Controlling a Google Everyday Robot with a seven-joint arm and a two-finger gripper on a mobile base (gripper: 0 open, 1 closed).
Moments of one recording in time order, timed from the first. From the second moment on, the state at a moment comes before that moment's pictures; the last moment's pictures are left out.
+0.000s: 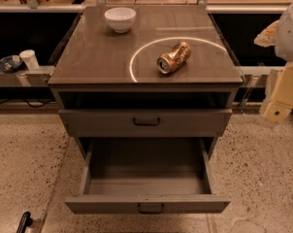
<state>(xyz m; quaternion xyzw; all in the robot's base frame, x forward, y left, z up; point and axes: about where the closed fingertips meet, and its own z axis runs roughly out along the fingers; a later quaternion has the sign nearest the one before) 0.438 -0.217 0.976 -0.60 0.78 -0.03 0.16</state>
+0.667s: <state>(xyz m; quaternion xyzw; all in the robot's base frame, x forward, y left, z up) 0.470 -0.211 0.968 -0.65 0.74 -0.06 0.14</state>
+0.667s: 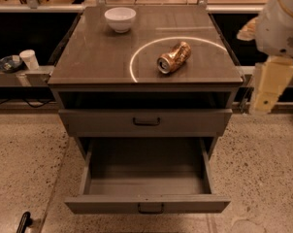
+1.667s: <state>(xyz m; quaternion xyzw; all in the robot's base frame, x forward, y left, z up) 0.512 -0.177 0.952 -0.79 0.60 -0.08 0.11</state>
